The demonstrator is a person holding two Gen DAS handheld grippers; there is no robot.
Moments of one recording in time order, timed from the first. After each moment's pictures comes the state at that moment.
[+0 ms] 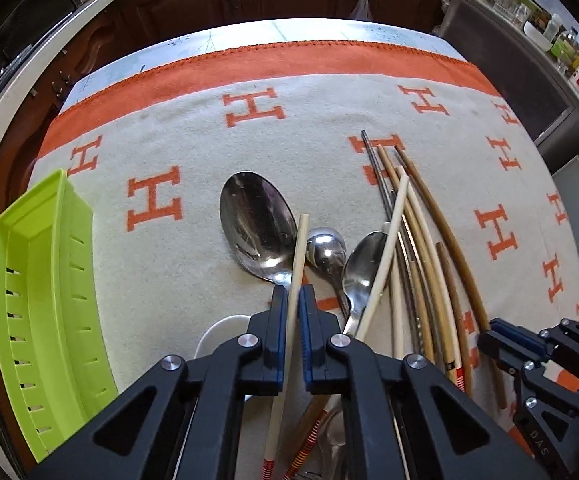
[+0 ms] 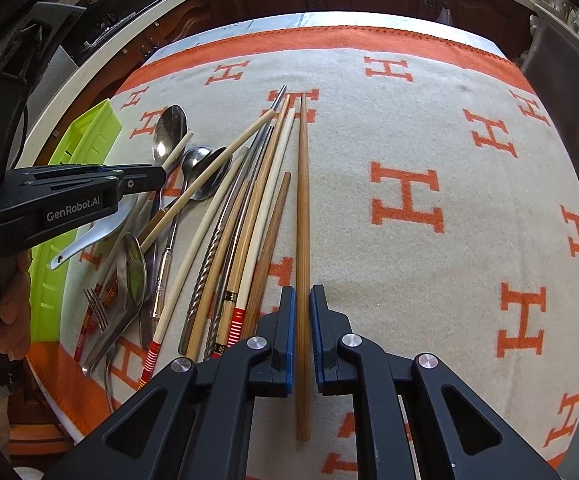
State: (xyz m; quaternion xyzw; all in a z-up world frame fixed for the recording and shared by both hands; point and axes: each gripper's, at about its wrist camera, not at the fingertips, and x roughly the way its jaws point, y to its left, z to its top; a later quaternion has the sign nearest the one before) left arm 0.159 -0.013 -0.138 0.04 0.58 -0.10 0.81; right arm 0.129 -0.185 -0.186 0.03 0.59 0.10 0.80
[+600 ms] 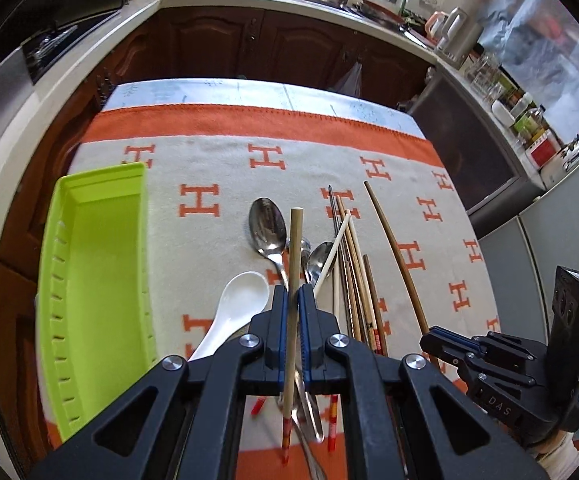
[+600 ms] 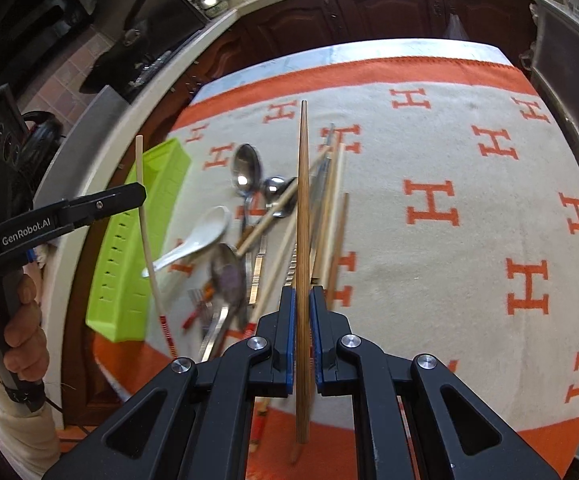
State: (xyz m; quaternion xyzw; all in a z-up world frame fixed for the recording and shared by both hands) left arm 0.088 0.049 -0.032 -0.07 0.52 -0.13 0.84; right arm 0.091 -0.184 -0.117 0.11 0.55 0.16 0.81
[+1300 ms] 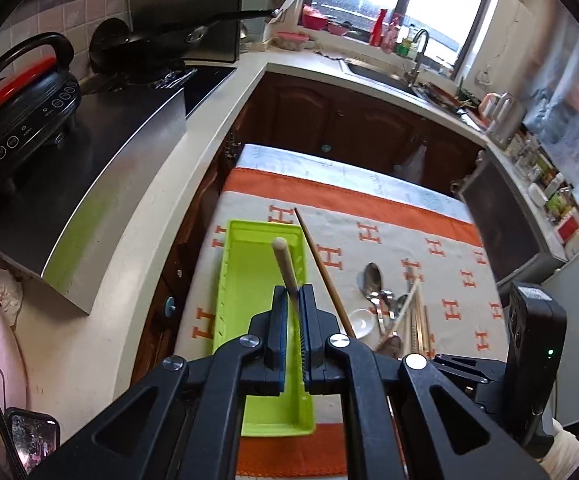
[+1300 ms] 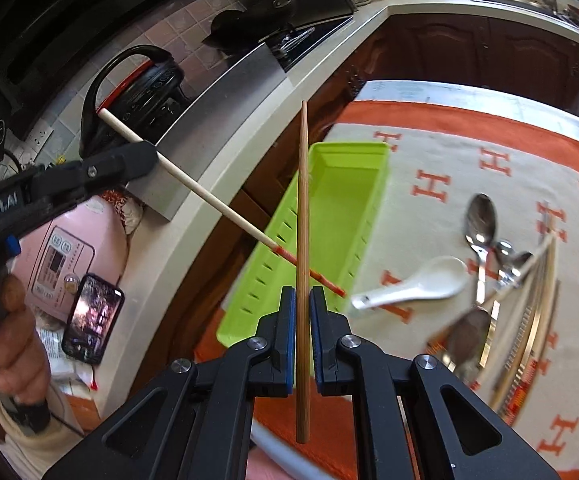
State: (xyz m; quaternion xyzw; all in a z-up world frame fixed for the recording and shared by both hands) left arm 0.028 0.194 0.064 -0.10 0.45 0.00 0.89; right arm 0.095 0.037 -0.042 0.07 0.53 0.32 0.78
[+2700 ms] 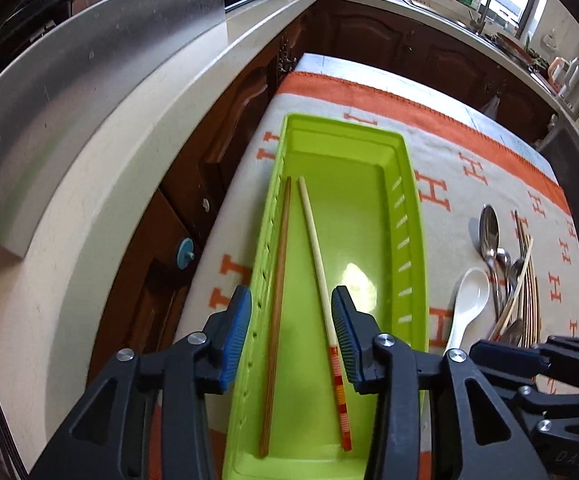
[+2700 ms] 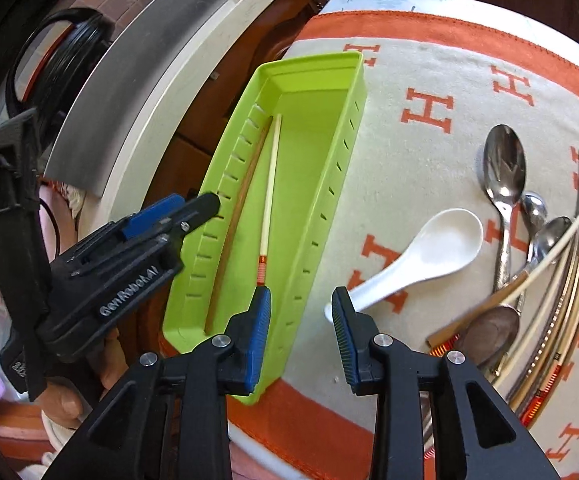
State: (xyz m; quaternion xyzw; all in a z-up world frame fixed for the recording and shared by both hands) left arm 0.064 0.201 -0.096 -0.08 0.53 0.08 0.84; right arm 0.161 0.081 -0.161 0.04 0.64 0.28 0.71
